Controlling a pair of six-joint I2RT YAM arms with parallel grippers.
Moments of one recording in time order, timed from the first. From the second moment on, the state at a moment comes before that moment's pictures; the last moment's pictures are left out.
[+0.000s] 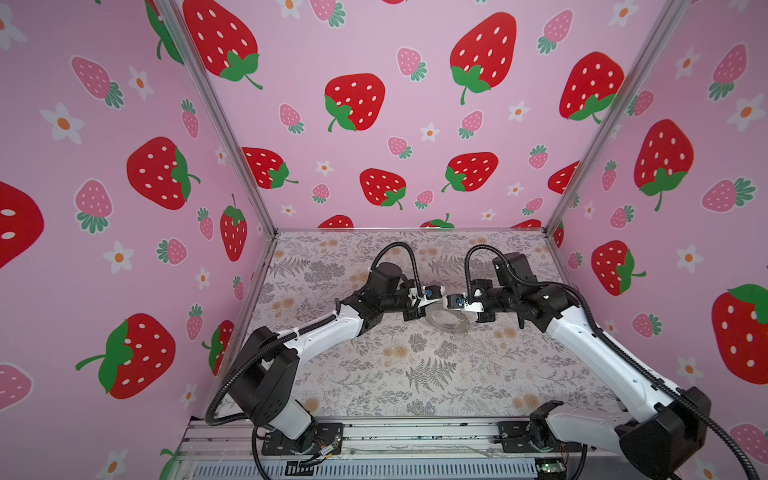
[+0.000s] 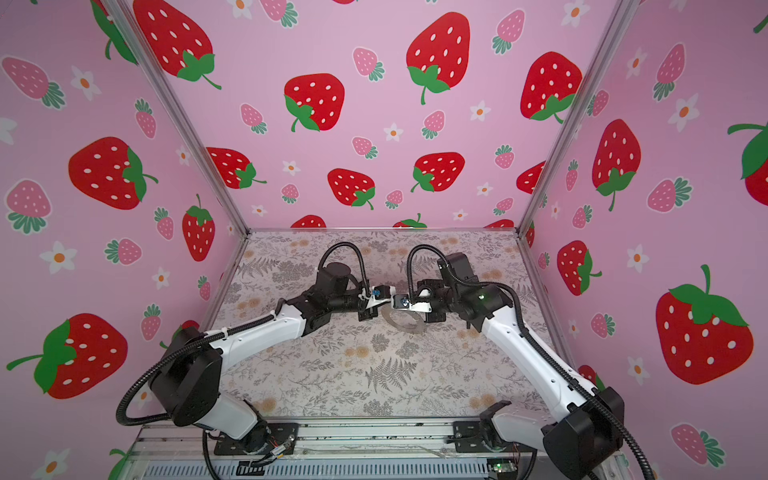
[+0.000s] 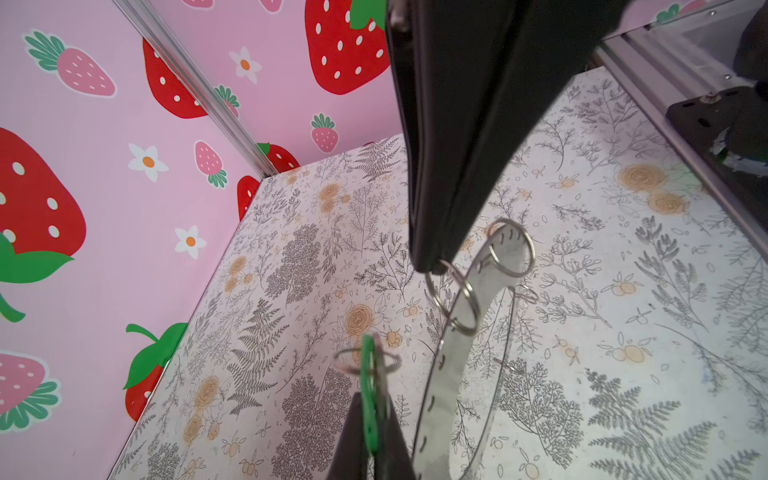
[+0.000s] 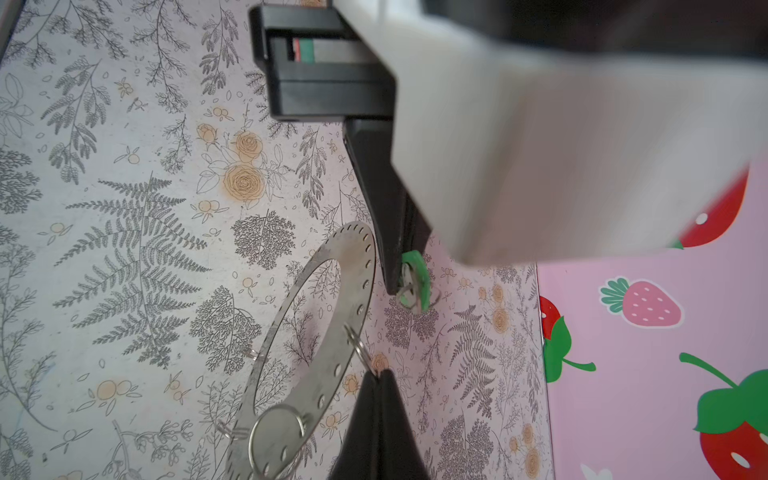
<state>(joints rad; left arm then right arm) -0.67 1.56 1.00 0.11 0.53 0.73 0.58 1.21 1.12 -0.69 -0.42 -1.18</state>
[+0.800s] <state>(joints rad) -0.74 1.45 0.99 0.10 0.39 0.85 0.58 1.16 1.09 -0.64 -0.55 -1.15</state>
